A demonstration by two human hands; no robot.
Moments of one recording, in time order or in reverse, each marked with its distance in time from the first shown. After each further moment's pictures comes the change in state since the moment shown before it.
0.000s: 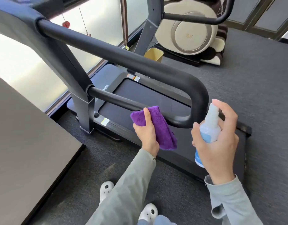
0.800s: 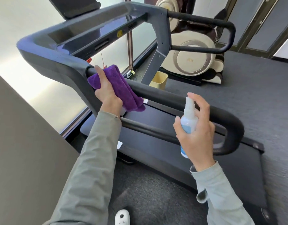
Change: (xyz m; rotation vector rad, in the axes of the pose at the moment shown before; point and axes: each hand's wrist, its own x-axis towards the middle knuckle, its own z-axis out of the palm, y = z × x) left_hand 0.082 0.301 0.007 -0.072 0.037 0.141; right_hand 0.058 -0.095 0.122 0.068 0.027 -0.152
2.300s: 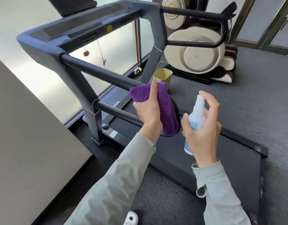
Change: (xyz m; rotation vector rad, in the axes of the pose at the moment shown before) left_hand -0.219 -0.198 0.064 0.178 -0.088 0.038; right_hand -0.021 0.095 -0.168 0.098 0.025 0.081
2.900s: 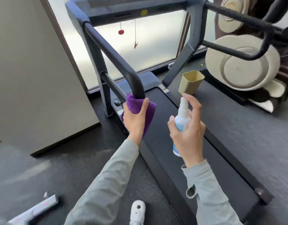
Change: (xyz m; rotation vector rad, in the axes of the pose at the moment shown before) left_hand -0.053 -0.123 0.042 0.246 0.506 0.331; right_hand 0.046 0.087 -0.109 0.237 -0.452 -0.154
